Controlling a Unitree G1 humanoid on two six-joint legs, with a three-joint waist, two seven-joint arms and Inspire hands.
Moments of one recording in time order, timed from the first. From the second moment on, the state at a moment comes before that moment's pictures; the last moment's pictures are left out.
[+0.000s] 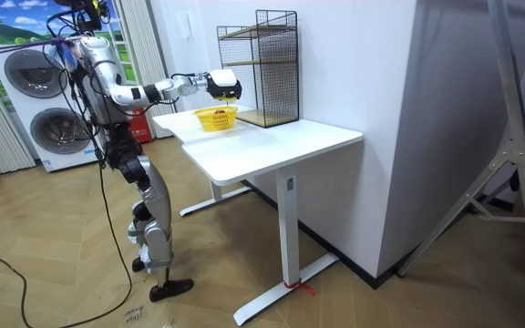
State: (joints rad) left arm 0.25 0.26 0.17 0.99 0.43 0.10 0.00; right arm -0.06 -0.46 -0.18 -0.03 -0.38 0.06 0.16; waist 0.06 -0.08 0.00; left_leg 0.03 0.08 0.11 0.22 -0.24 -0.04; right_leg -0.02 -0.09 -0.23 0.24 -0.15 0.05
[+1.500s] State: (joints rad) left arm 0.19 0.25 0.09 1.02 0.42 0.06 -0.01; right arm -0.03 -0.41 -0.02 -0.22 -0.37 0.05 0.32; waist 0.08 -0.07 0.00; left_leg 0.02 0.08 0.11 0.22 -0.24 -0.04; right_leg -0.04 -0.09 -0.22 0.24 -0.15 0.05
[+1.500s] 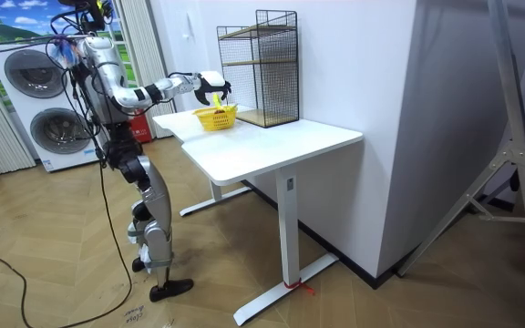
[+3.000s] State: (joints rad) left arm 0.26 0.24 0.62 1.08 -0.60 0.01 0.34; right arm 0.12 -0.39 -0.29 -0.22 -0.12 0.06 0.01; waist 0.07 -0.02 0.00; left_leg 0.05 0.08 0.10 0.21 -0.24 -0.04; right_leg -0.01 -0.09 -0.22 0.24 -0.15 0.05
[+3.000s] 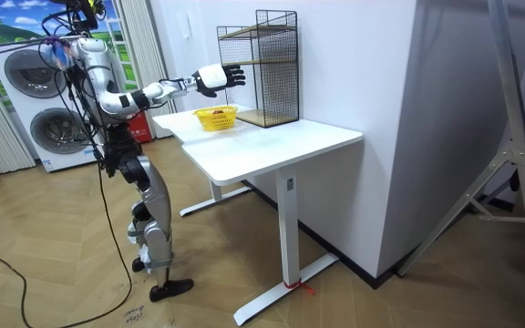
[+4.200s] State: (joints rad) left arm 0.24 0.28 0.77 -0.32 -0.30 -0.09 0.83; right arm 0.24 -0.37 -0.39 -0.17 -0.04 0.05 -0.23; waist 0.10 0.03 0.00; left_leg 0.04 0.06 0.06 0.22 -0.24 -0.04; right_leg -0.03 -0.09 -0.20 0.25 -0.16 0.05
